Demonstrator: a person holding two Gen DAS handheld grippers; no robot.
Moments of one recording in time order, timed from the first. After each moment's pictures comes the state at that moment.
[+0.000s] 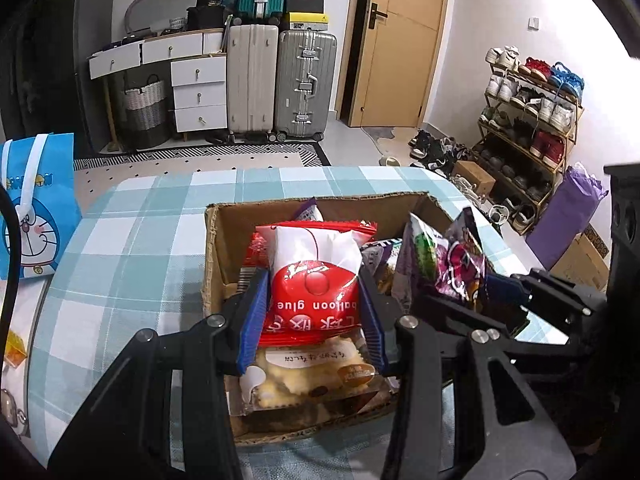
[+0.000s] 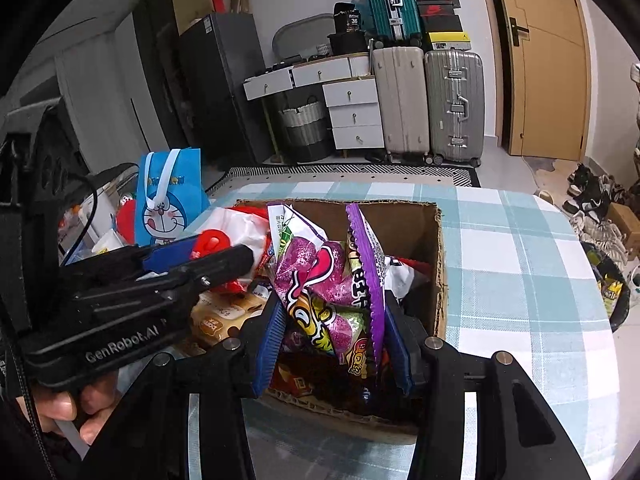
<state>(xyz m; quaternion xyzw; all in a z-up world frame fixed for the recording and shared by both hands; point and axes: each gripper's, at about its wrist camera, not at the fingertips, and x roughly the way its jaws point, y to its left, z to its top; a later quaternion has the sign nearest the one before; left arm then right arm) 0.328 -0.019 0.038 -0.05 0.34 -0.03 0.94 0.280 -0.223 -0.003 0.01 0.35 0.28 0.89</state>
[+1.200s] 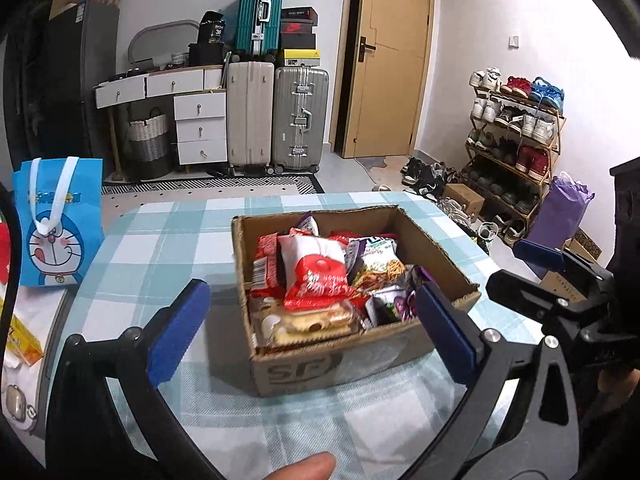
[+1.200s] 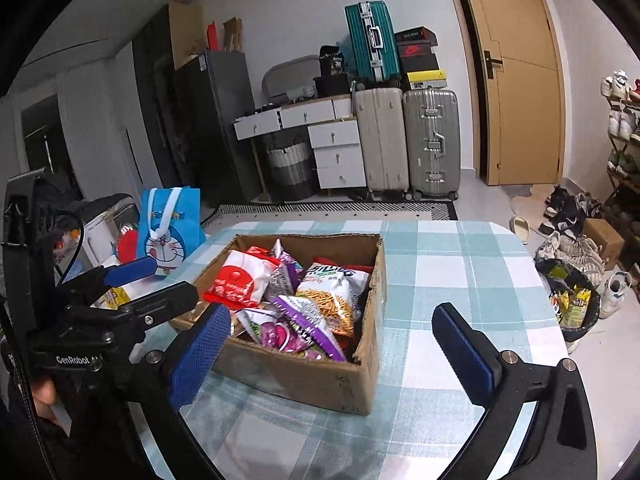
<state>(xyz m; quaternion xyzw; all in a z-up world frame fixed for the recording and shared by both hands) 0.237 -0.008 0.060 -0.04 0.27 -0.04 0.96 0.216 -0.285 0.035 0.03 0.27 0.25 0.93</state>
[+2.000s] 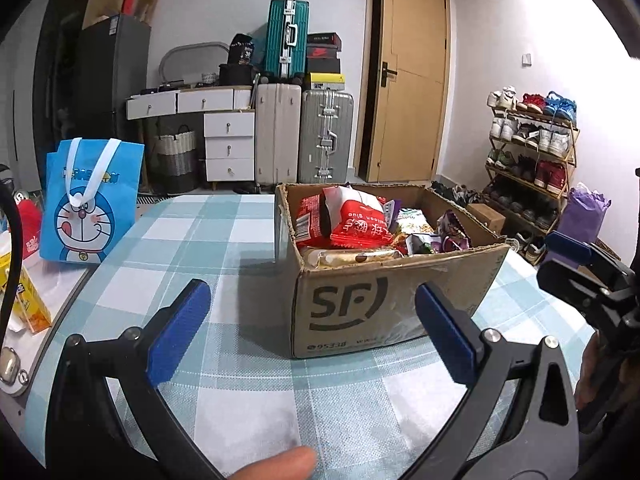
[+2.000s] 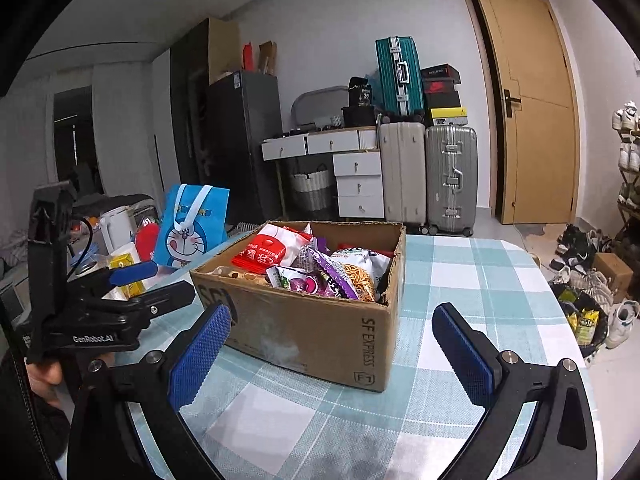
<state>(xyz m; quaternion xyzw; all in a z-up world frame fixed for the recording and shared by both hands) 0.171 0.009 0.011 -0.04 0.22 0.01 0.98 0.159 -0.289 -0.005 0.01 0.19 0.29 0.94</state>
